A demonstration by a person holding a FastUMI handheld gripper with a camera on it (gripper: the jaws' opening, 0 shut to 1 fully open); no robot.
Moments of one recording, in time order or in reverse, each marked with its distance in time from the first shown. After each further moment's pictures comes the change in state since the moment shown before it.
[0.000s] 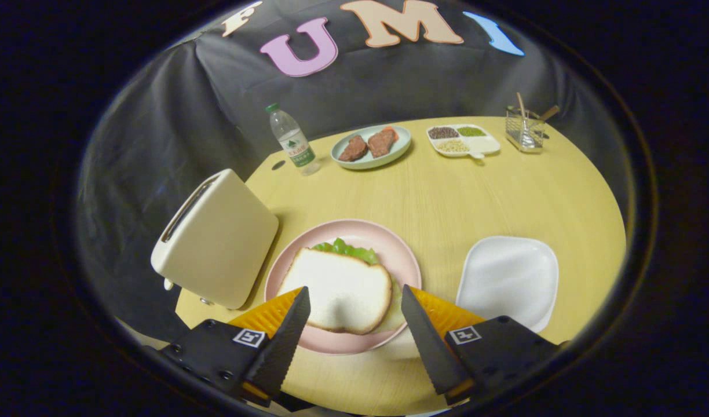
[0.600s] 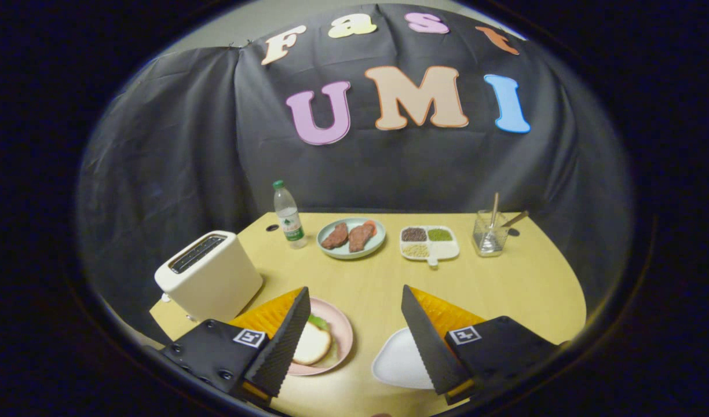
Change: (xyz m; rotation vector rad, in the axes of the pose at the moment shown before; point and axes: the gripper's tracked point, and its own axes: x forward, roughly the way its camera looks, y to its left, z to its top) arm -0.088 -0.054 0.124 -0.177 -0.383 -0.088
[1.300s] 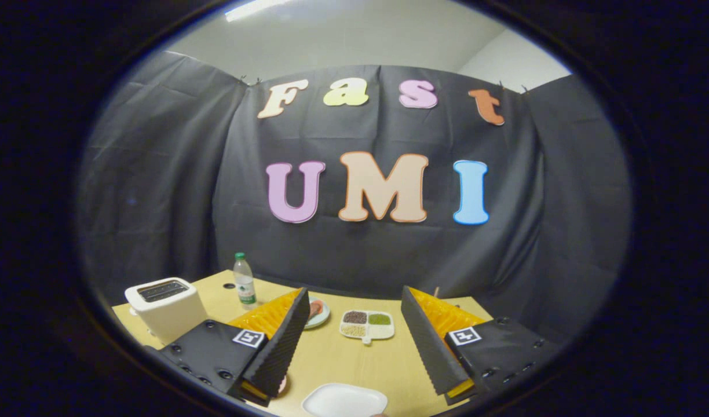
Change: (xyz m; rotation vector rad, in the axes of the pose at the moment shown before) arm -0.052 -0.063 0.125 -0.117 -0.425 -0.166
